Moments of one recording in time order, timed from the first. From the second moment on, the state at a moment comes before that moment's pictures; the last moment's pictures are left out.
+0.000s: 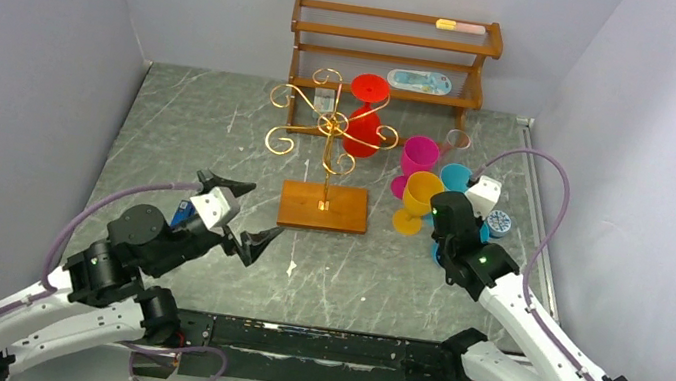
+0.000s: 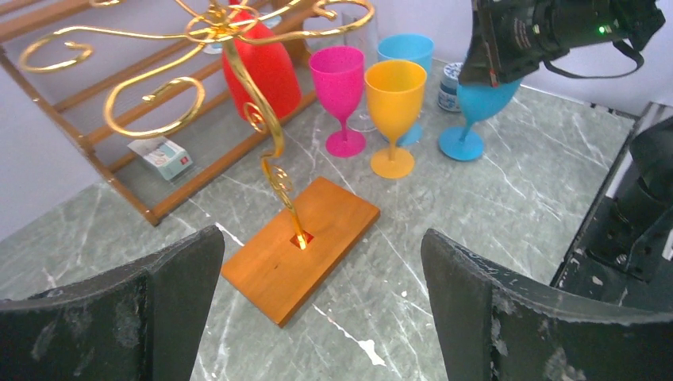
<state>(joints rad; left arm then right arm) -1.01 0.47 0.69 -0.21 -0.16 0.09 0.54 0.91 0.72 -0.54 0.72 0.54</state>
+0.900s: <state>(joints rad) -1.01 0.38 0.68 -0.23 -0.26 0.07 0.39 0.95 0.72 -0.46 0.53 0.47</state>
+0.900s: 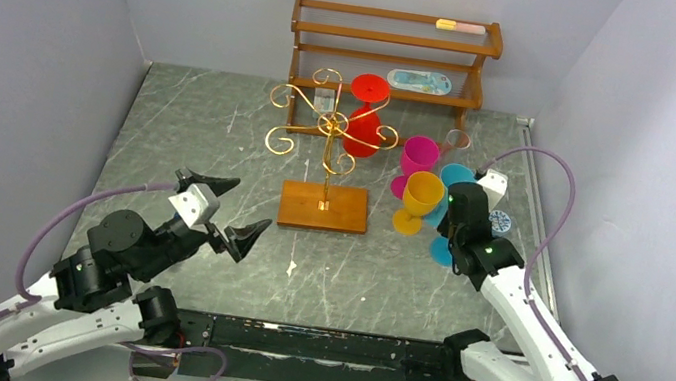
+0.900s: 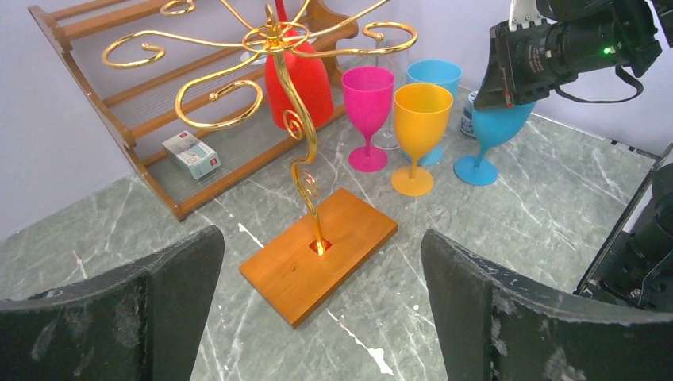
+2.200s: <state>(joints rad) -1.01 0.52 0.78 -0.31 -0.16 0.09 0.33 1.04 0.92 -0.58 0.30 0.36</state>
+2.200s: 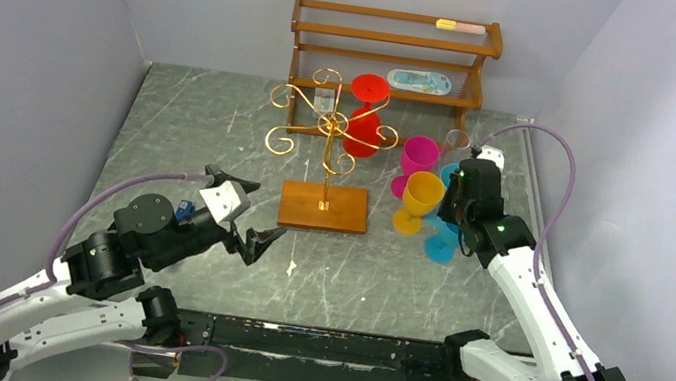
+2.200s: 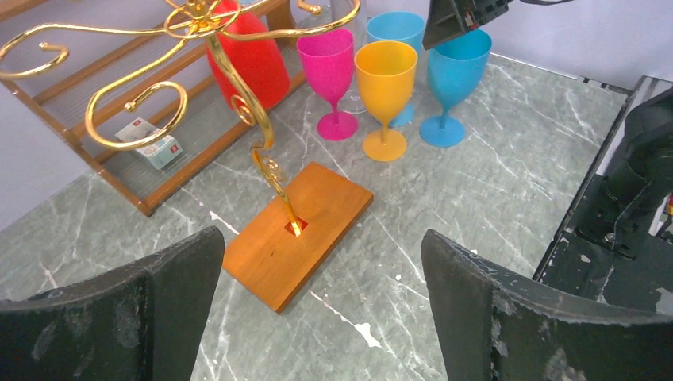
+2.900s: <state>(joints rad) -1.01 0.57 0.81 -0.33 -0.13 0.03 0.33 1.01 1.20 -0.55 -0.04 0.44</state>
